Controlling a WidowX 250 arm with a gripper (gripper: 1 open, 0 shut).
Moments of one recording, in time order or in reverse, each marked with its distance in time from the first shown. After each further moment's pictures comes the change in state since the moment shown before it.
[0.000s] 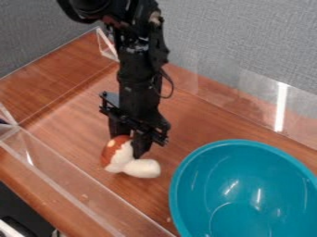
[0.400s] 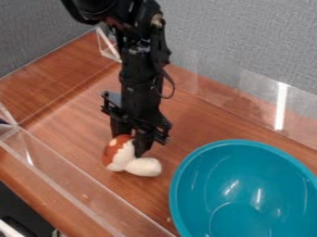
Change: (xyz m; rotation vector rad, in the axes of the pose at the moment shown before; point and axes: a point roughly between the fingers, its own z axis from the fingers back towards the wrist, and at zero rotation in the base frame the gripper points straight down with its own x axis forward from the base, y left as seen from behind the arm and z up) arm 0.005 0.003 -0.004 0.013 -0.003 0.007
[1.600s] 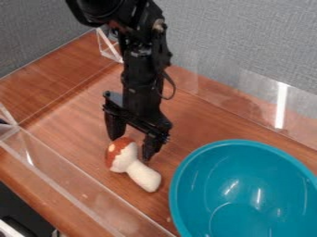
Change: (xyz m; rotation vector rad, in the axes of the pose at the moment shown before) arm 0.006 0.004 -0.005 0.023 -0.018 0.015
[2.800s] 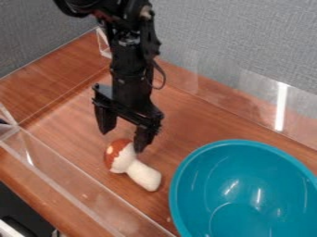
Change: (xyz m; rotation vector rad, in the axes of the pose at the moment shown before) arm -0.006 0.012 0.014 -0.007 -0.017 0.049
